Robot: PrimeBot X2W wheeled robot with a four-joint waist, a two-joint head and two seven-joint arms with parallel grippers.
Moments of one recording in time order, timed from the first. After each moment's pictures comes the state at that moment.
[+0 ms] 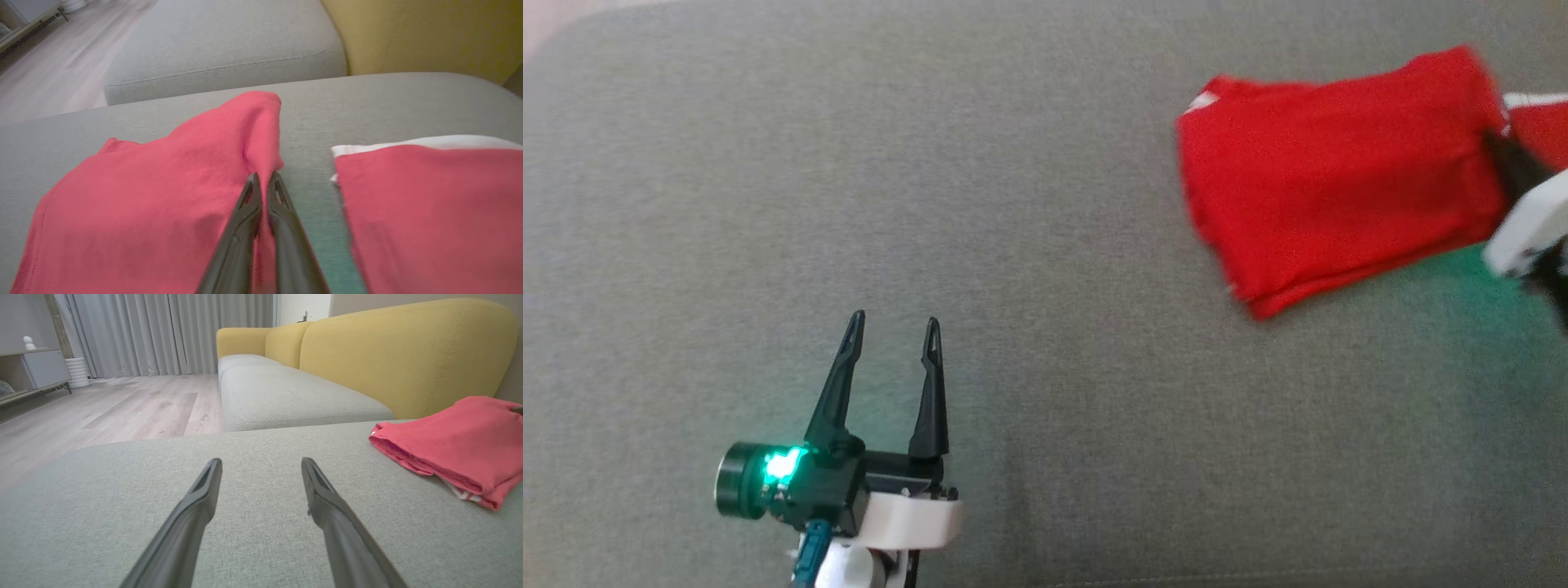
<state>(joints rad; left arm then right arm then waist) -0.06 0.05 -0.33 0.07 -0.09 0.17 -0.25 -0.82 -0.58 0.75 0.90 1.00 0.12 -0.02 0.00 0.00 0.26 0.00</state>
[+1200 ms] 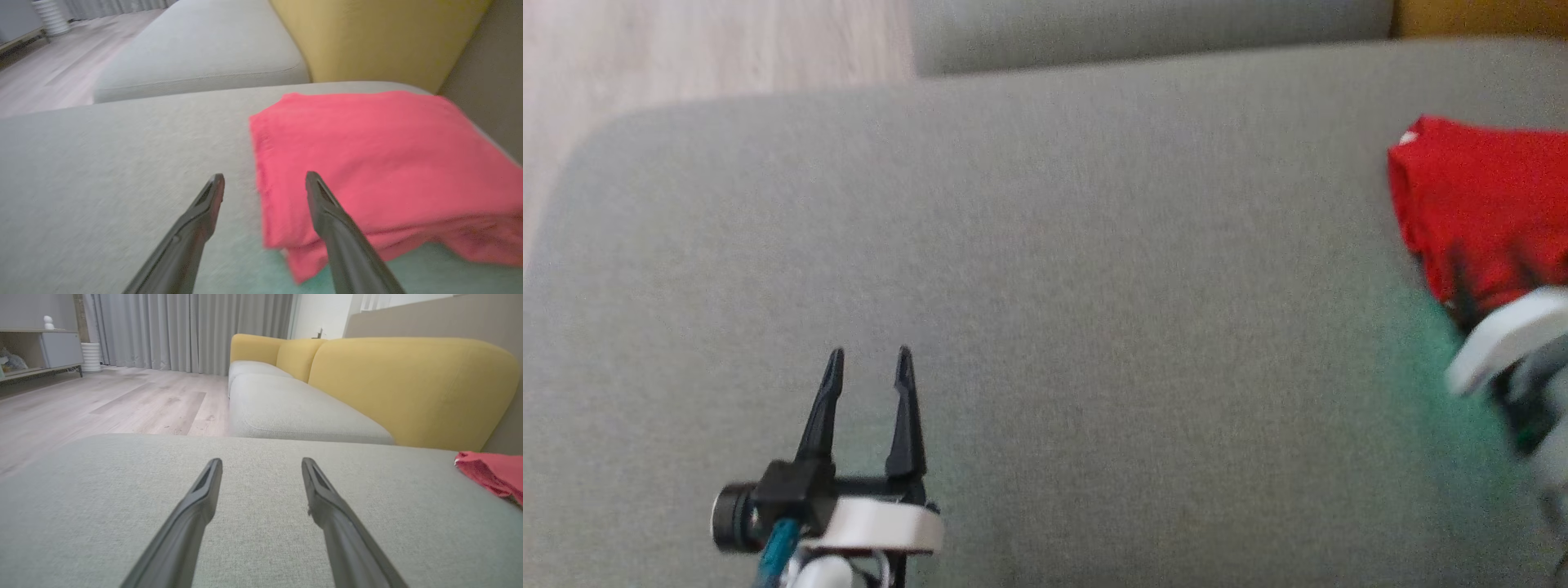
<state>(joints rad) -0.06 0.05 -0.31 0.19 -0.24 0.15 -0.25 -0.67 -0.50 0.64 1.07 0.82 0.12 -0.23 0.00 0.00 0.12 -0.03</state>
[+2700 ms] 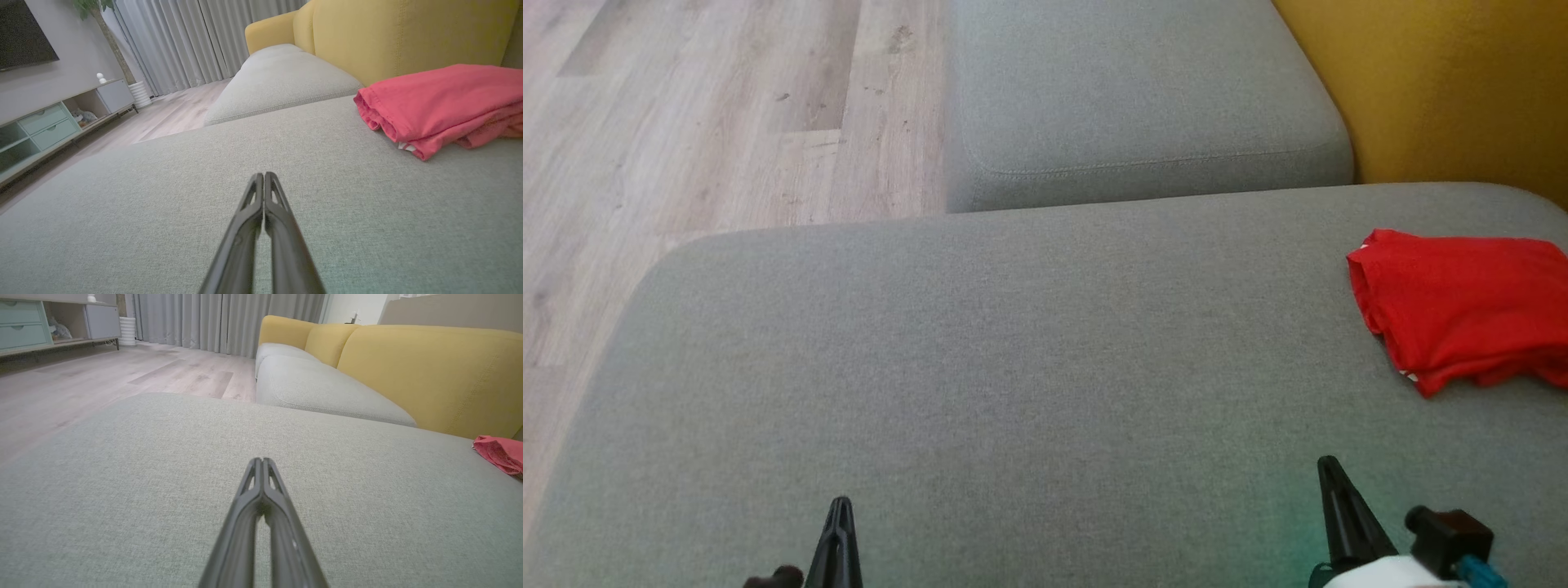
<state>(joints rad) 0.17 0.05 -0.22 0.28 -0.30 0.10 -0.22 0.13 -0.05 0.08 0.36 0.23 0.12 -0.22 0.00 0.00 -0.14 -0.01</state>
